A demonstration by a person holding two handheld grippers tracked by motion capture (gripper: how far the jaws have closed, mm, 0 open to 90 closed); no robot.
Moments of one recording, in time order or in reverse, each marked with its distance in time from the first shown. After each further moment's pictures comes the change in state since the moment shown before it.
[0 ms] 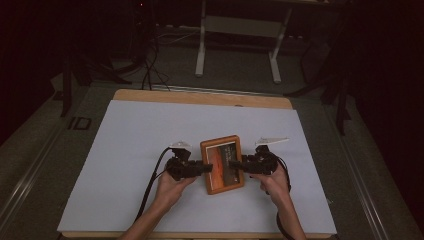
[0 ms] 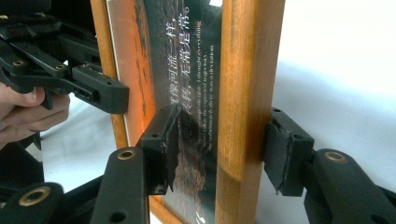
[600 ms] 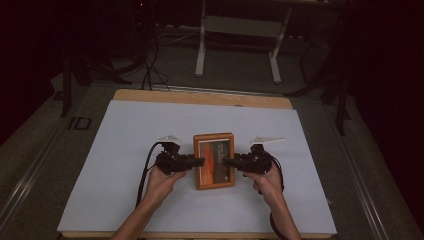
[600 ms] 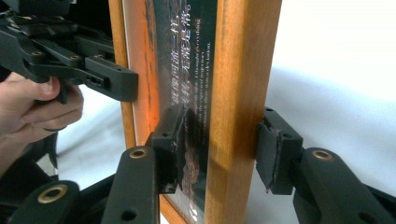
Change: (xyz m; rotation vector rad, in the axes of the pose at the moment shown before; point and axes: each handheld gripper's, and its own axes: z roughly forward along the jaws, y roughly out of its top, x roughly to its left) left arm 0.017 0.010 -0.026 -0.027 -0.022 -0.014; right arm 0.015 0.006 0.010 -0.056 0.035 0.025
